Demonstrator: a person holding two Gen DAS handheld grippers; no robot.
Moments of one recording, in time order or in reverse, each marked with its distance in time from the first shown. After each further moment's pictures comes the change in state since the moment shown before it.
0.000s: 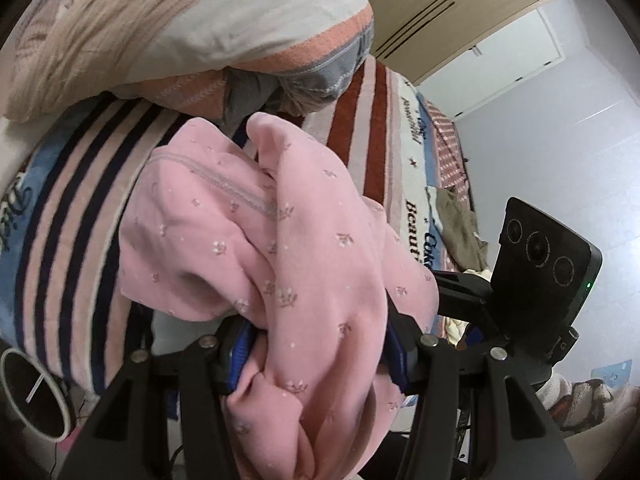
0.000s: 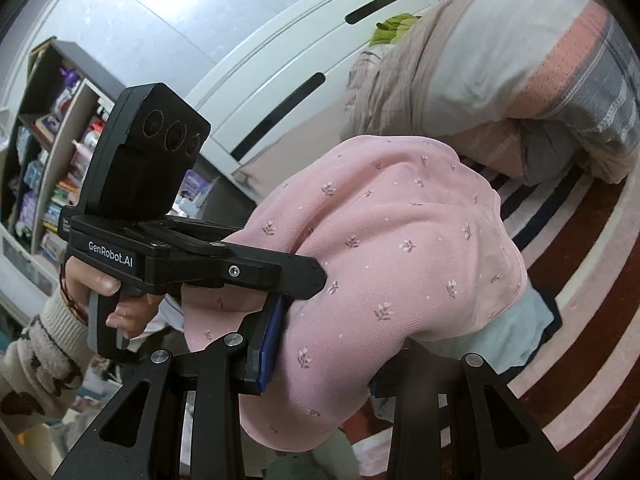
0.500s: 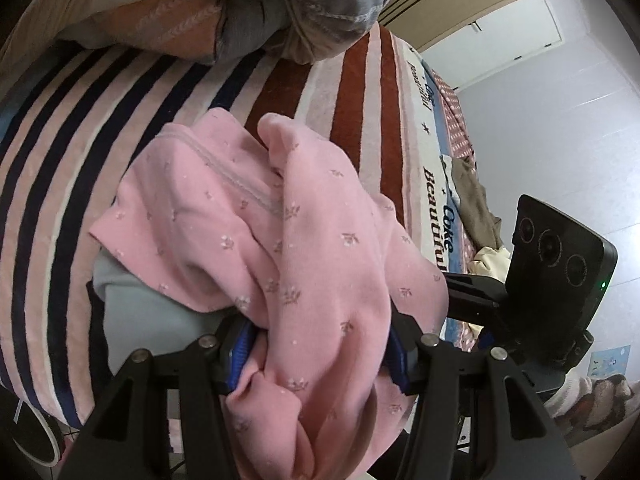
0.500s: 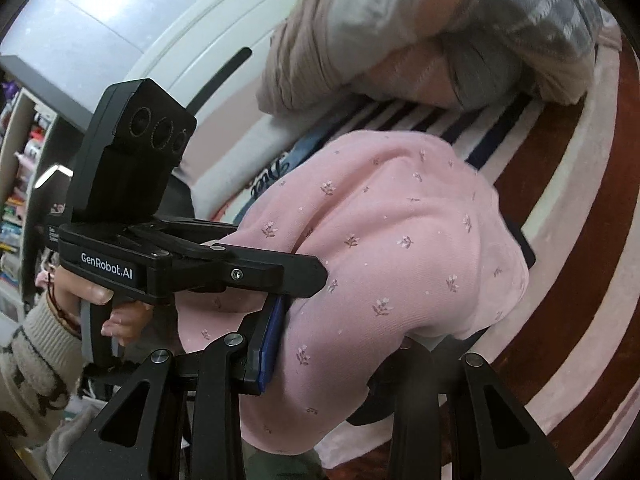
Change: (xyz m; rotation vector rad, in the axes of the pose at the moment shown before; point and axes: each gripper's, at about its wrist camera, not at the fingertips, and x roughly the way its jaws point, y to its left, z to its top) left arm 0.102 0.055 -0.009 0.011 0.100 -0.034; right arm 0.051 -0.080 -0.046 0.136 0.070 -0.143
